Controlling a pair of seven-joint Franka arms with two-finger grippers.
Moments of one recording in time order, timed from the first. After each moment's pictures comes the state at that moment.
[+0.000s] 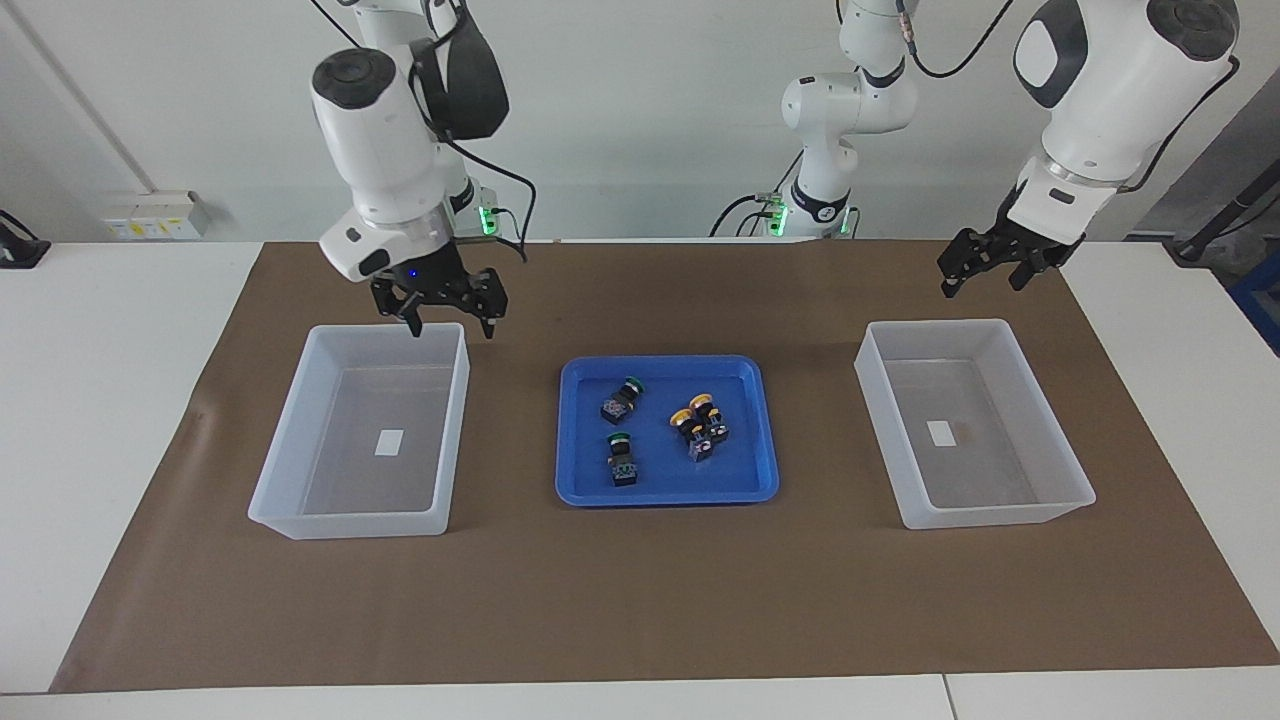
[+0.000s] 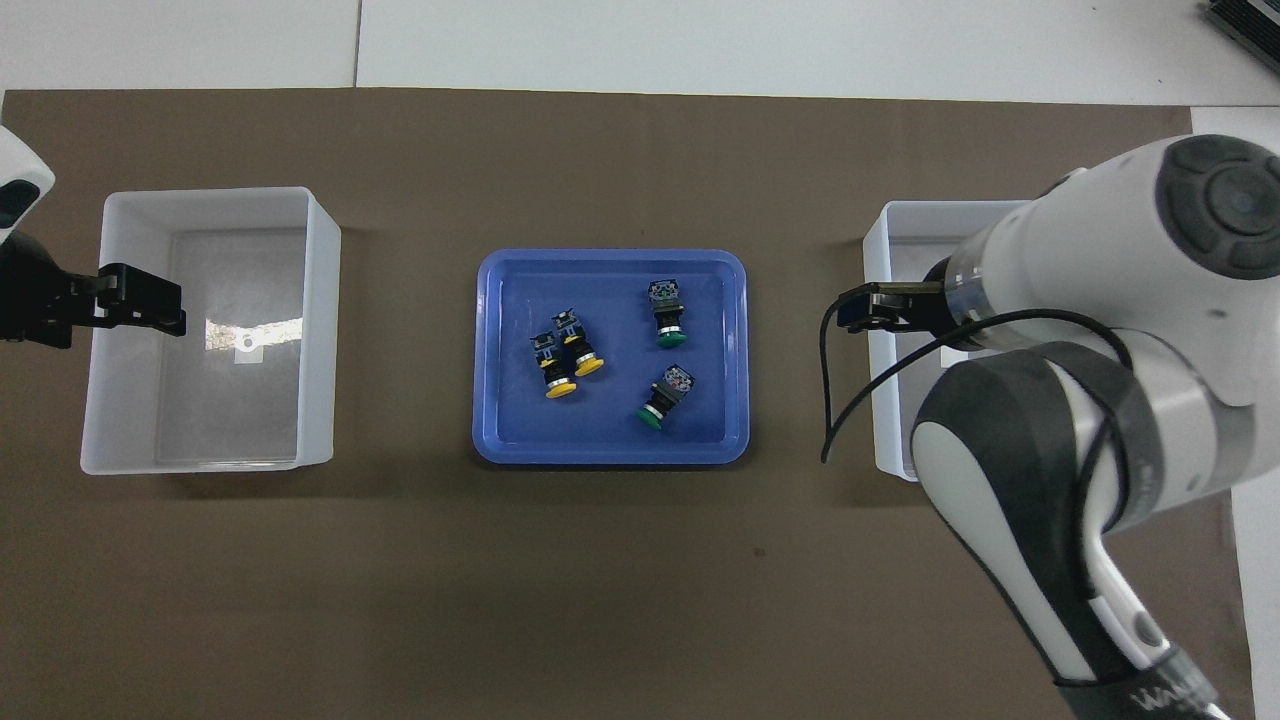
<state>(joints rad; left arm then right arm) -0.05 0.01 -0.01 -1.62 0.00 1.59 -0.10 0.33 0.09 -0.05 -1.77 0.02 1.92 0.38</state>
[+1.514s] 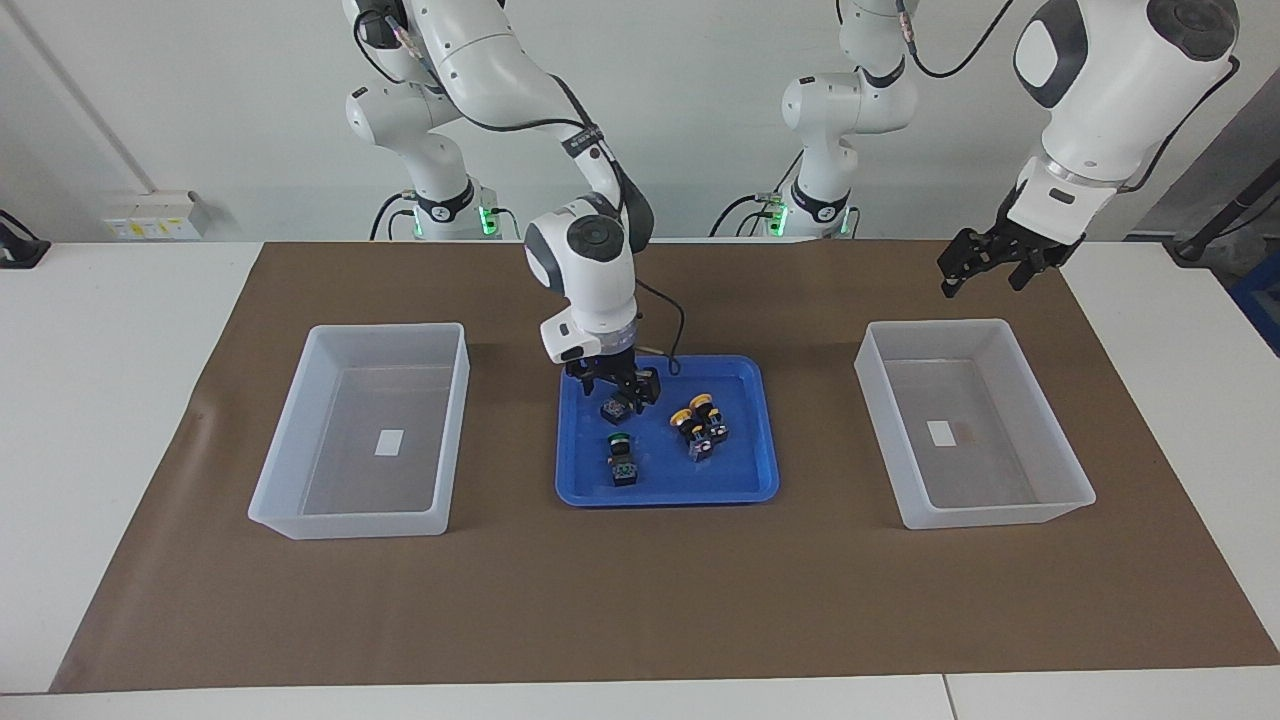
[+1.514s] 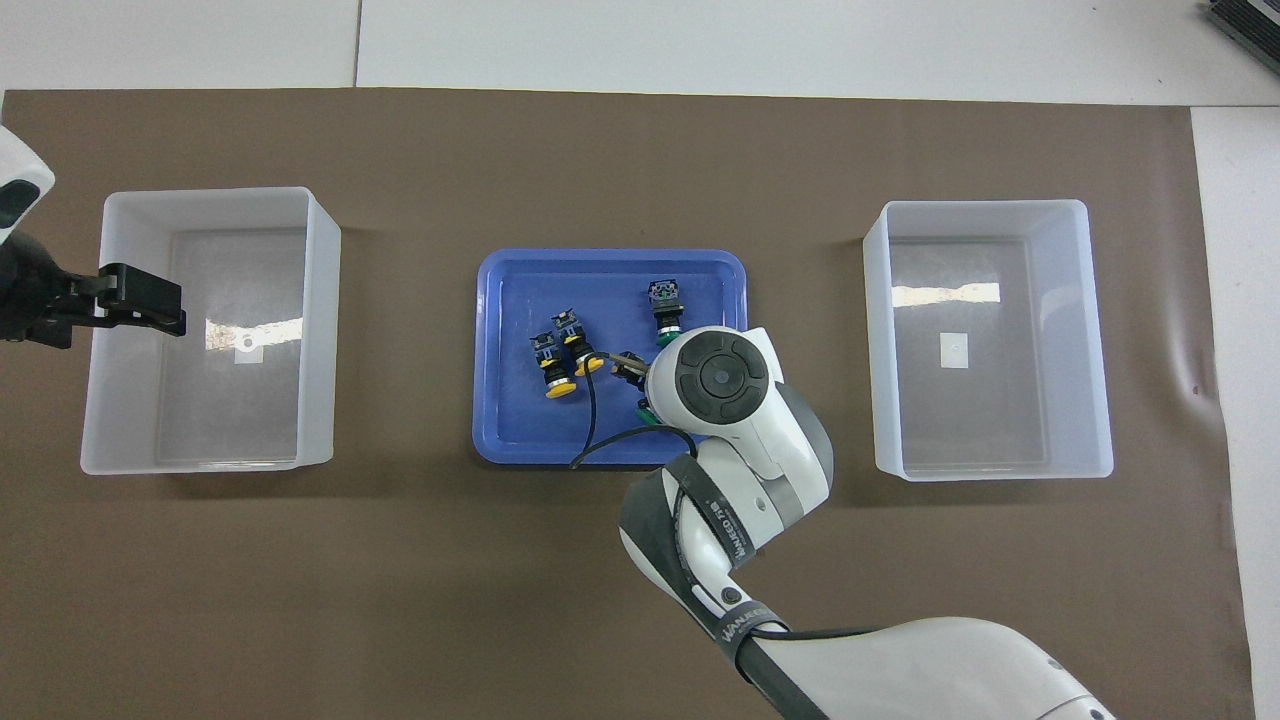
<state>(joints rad) -0.05 0.01 -0.01 -1.62 0.00 1.59 -0.10 0.63 0.39 -0.04 -1.91 0.02 2.39 1.02</state>
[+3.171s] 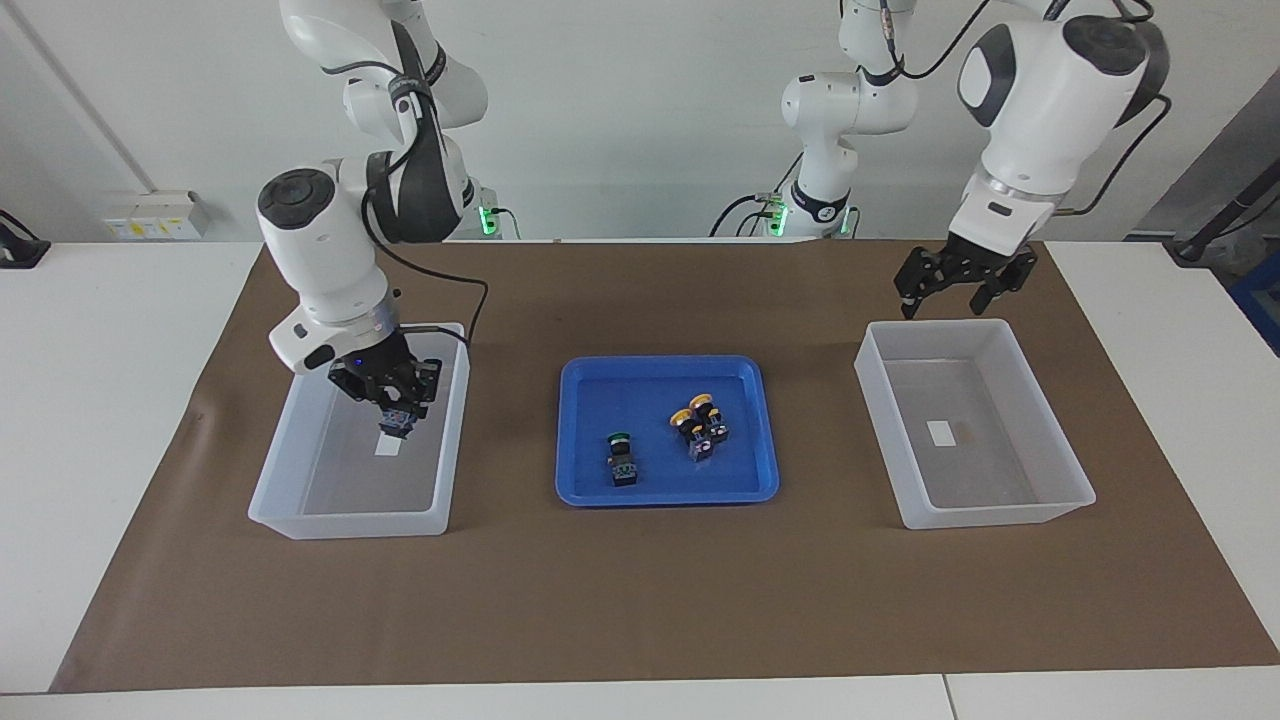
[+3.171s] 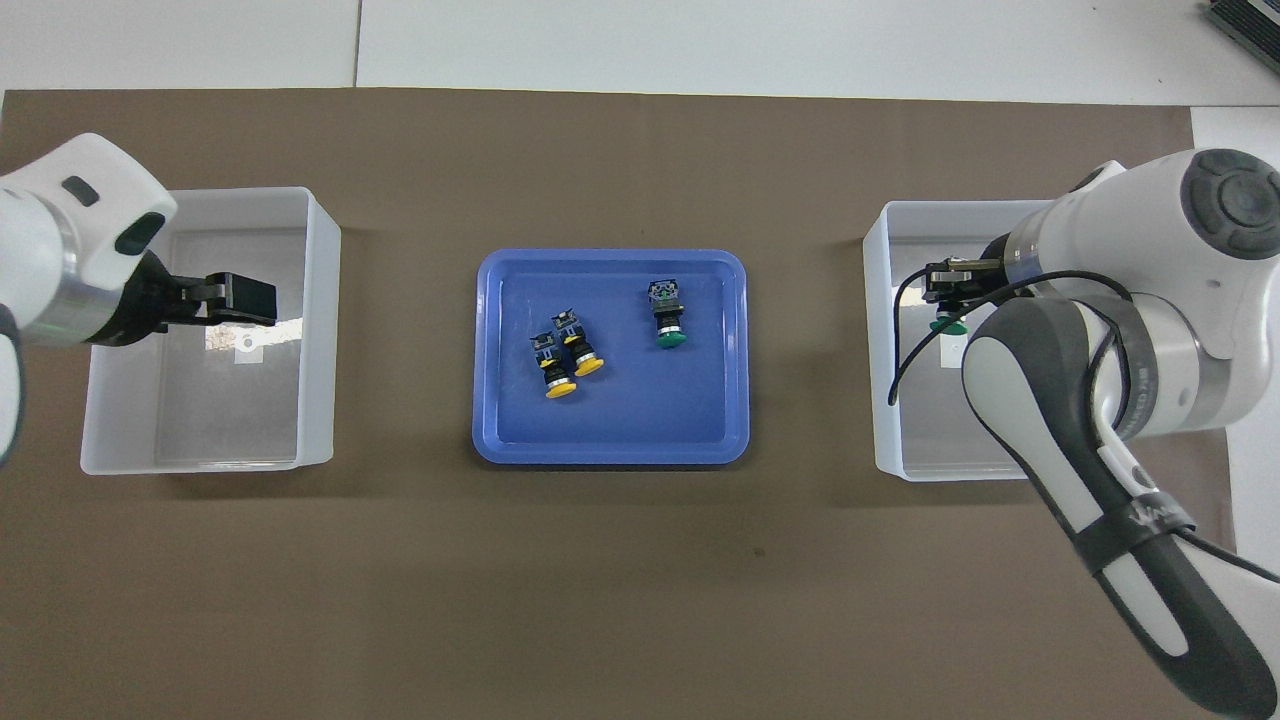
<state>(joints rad) -0.14 -0.05 -0.04 -1.85 -0.01 1.89 -0.18 0.12 0.19 -0.05 -1.89 0.02 2.19 0.08</state>
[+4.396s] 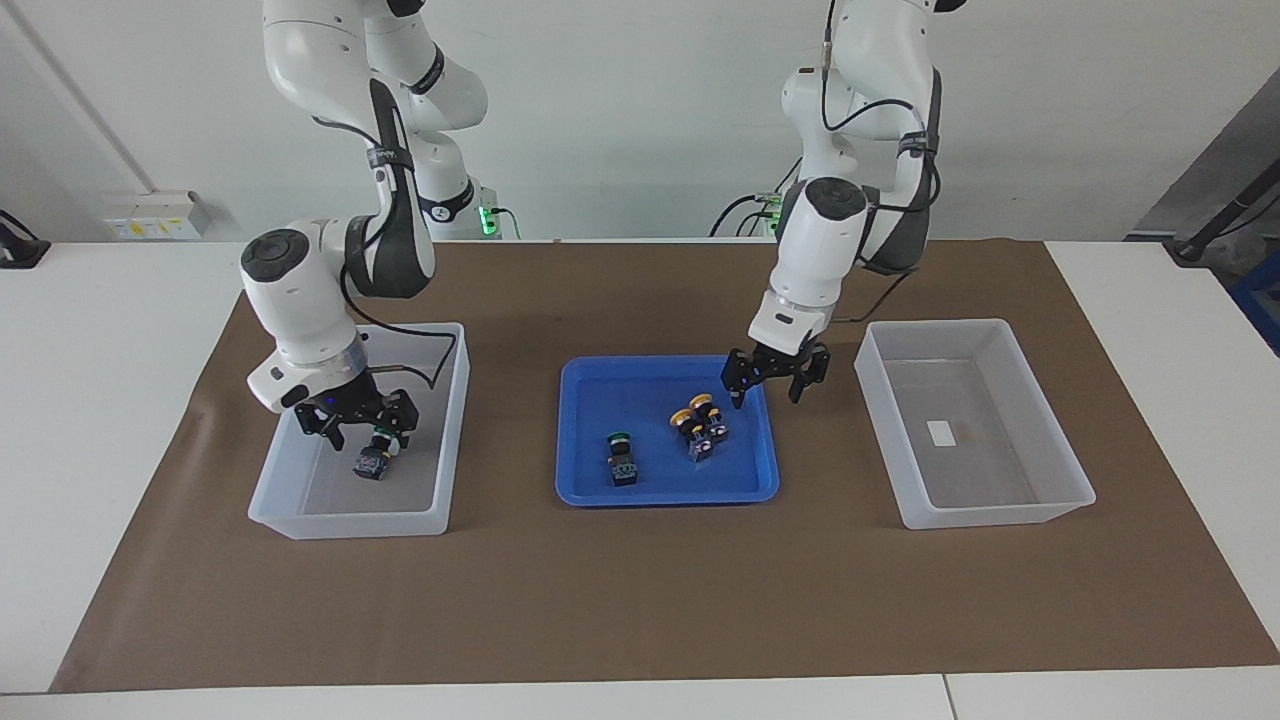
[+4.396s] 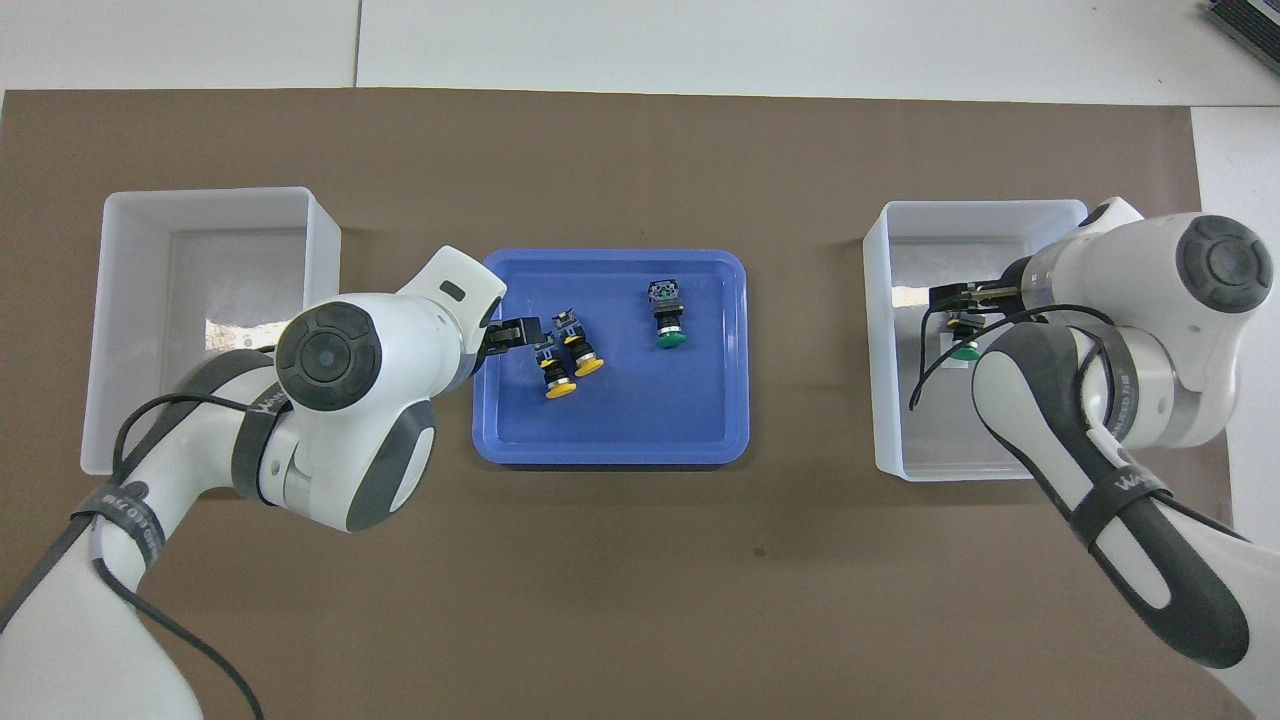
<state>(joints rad) -0.42 0.20 -0.05 -2.09 -0.01 2.53 -0.56 0.04 0.21 -0.02 -1.96 0.02 2.33 -0.02</state>
